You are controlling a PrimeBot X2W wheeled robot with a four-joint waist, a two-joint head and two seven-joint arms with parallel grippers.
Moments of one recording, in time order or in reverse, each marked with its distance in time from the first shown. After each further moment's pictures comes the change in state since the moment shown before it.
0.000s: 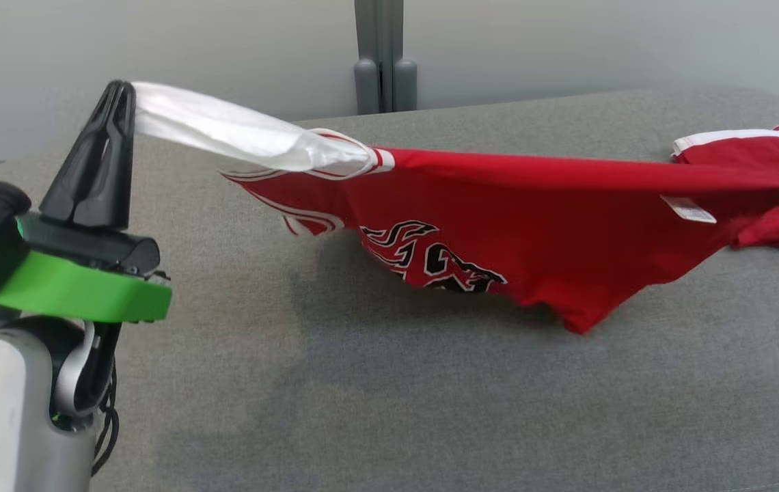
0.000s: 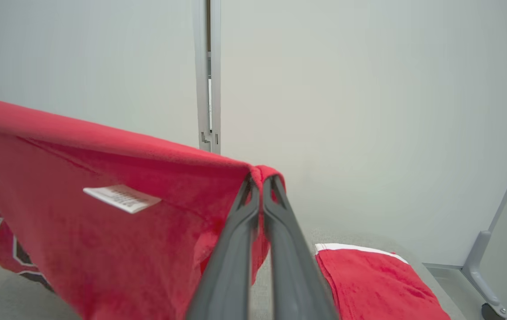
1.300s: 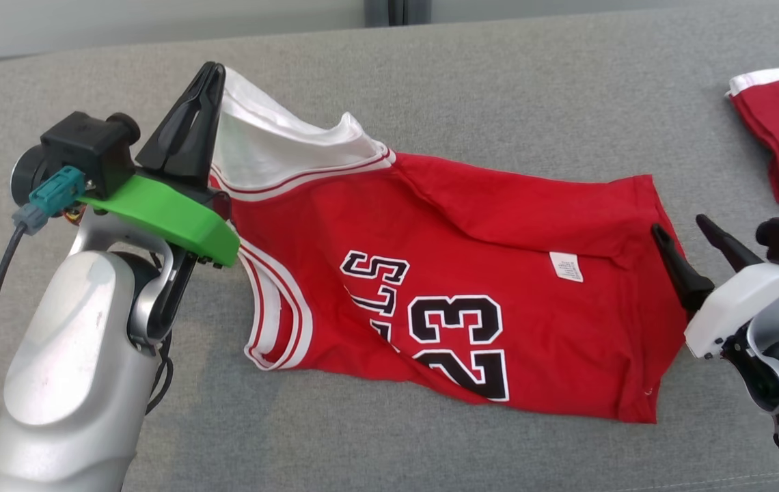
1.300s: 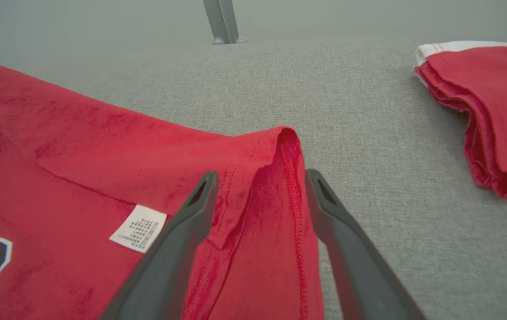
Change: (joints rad) left arm -0.246 -0.046 -0.191 0.380 -0.054 -0.021 -0.026; right arm -0.301 0.036 0.318 0.439 0.163 -0.001 0.192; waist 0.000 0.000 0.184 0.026
